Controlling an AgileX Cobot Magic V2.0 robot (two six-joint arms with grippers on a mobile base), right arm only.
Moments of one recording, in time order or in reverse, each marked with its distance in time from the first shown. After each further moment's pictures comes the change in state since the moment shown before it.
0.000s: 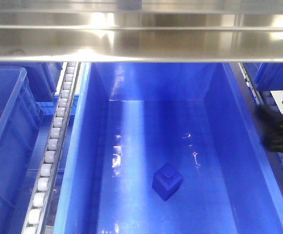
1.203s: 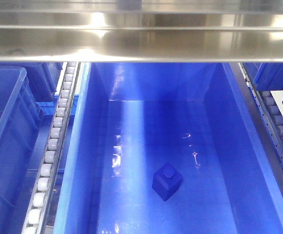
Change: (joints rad) arm -0.078 -0.697 0.227 -0.061 0.201 -0.004
